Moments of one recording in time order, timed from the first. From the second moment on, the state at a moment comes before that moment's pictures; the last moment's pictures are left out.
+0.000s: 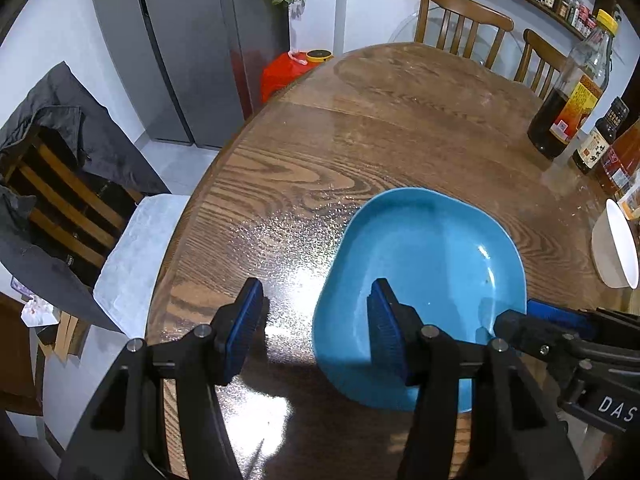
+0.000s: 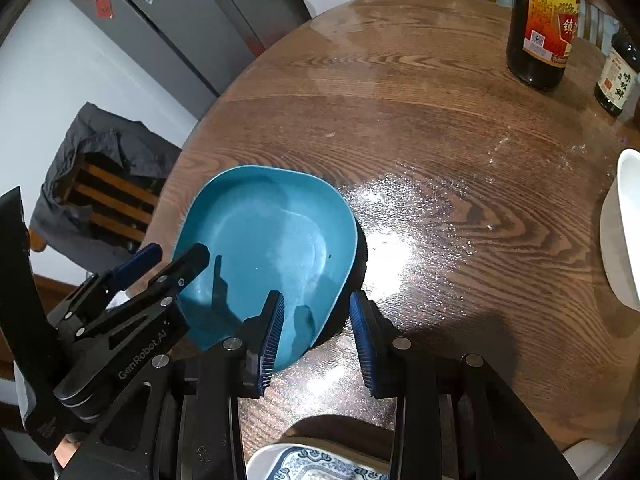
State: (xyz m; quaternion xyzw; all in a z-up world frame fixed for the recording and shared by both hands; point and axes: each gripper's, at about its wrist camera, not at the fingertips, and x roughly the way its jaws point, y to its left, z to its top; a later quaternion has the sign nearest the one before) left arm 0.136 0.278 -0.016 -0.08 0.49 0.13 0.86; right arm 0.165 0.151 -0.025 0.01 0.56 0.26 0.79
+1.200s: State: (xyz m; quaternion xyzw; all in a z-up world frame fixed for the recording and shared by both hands) left arm 0.086 0.220 0.029 -0.08 0.46 0.10 0.88; right arm 0.103 0.084 0.016 0.04 0.50 0.28 0.82
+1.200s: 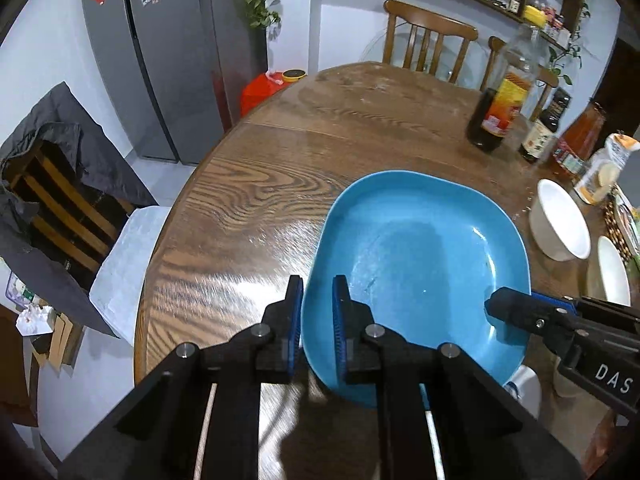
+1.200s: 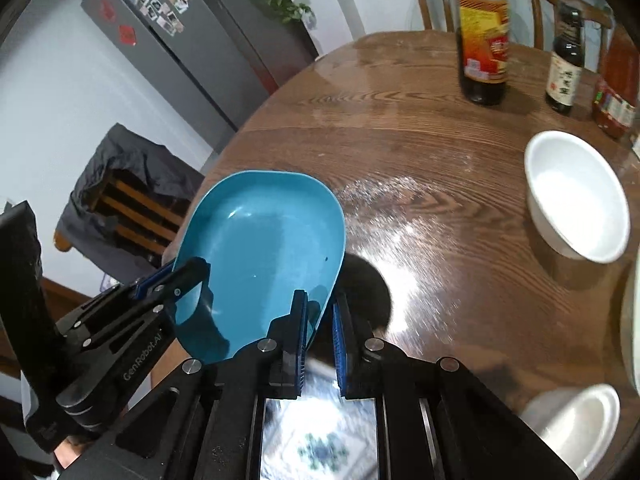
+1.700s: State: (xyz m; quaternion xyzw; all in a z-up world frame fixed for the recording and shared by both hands) left arm 0.027 0.164 0.037 -0.06 0.46 0.11 0.88; right arm 0.041 0.028 0.014 0.04 0.50 0.29 0.81
